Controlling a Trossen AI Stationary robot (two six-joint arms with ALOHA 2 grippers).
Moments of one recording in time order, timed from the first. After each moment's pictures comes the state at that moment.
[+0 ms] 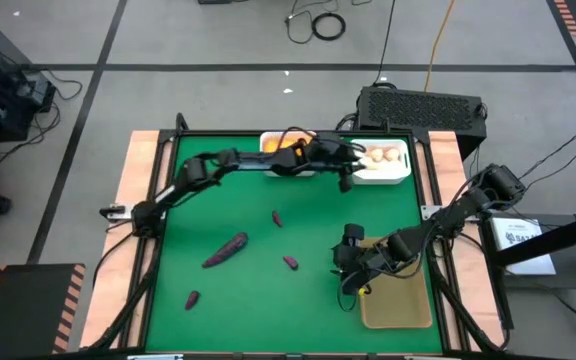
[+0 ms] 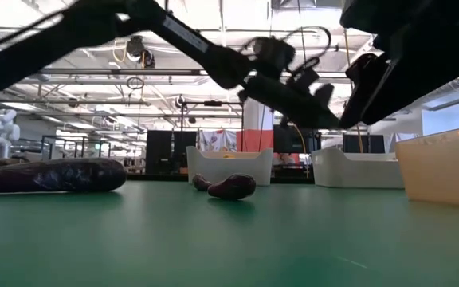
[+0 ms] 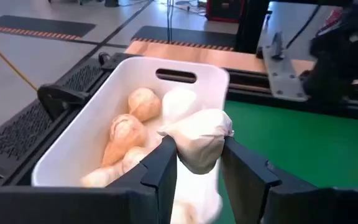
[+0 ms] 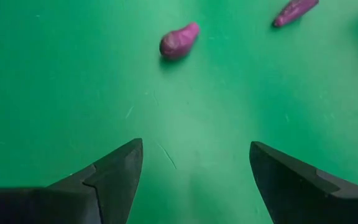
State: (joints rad) left arm 0.29 2.41 1.95 0.12 0.13 0.04; right arm 0.50 1.50 0.86 -0.35 0.39 0.47
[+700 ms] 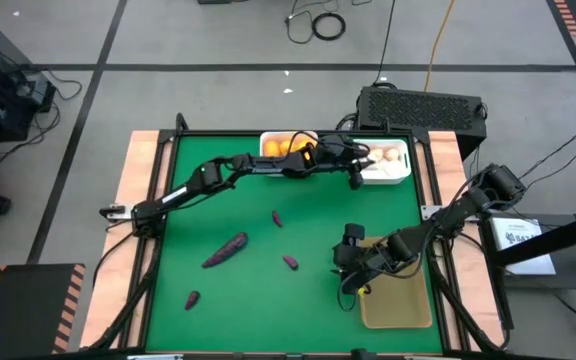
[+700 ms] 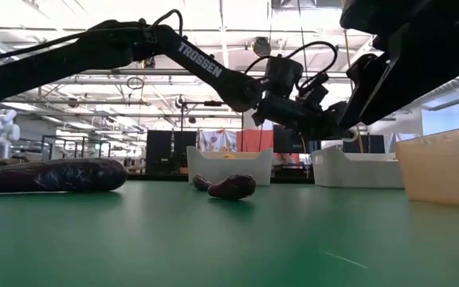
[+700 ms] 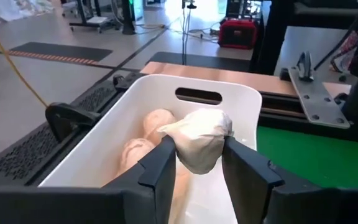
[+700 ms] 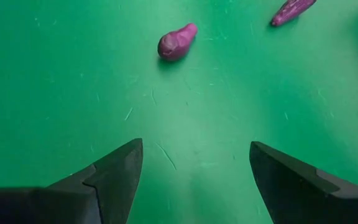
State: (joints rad) left arm 0.30 2.60 2.13 0.25 0.08 0.03; right arm 0.50 1.50 0.86 -0.35 0.40 0.49
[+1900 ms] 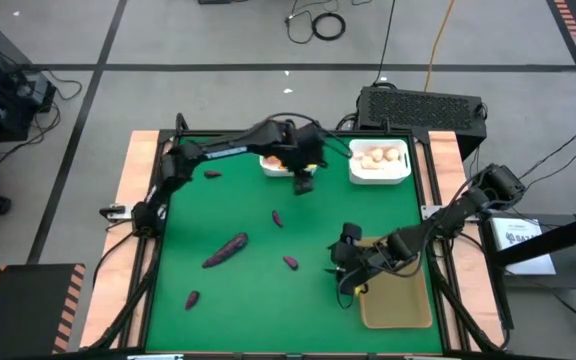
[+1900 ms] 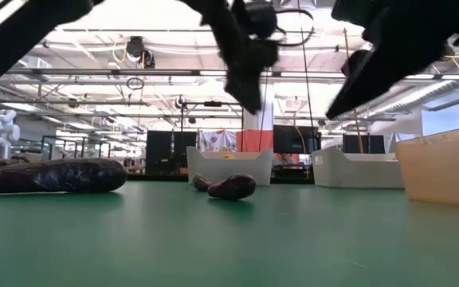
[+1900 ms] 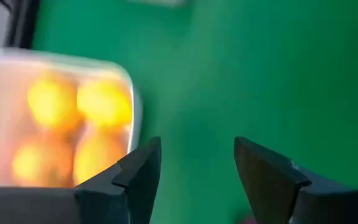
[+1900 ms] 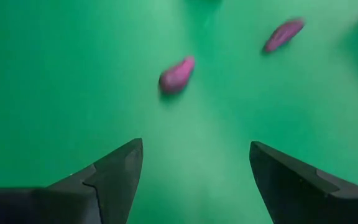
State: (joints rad) left arm 0.29 2.16 2.13 -1.10 0.04 0.11; right arm 0.49 1.50 0.86 -0.26 0.43 0.52
